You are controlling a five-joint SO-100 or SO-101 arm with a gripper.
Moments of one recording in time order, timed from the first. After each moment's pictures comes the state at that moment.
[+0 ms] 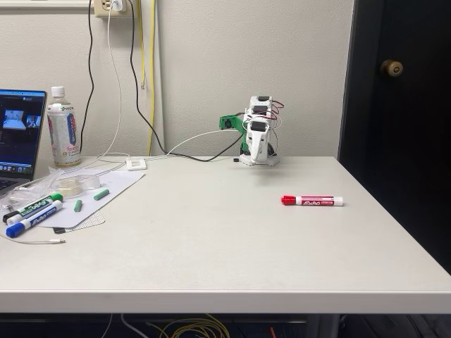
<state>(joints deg) 4.4 174.9 179.8 17.4 -3.1</state>
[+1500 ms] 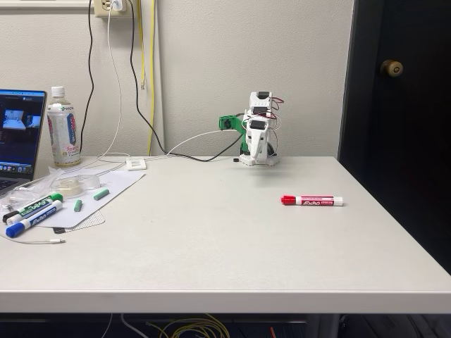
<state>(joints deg) 4.3 166.3 179.8 1.4 -1.7</state>
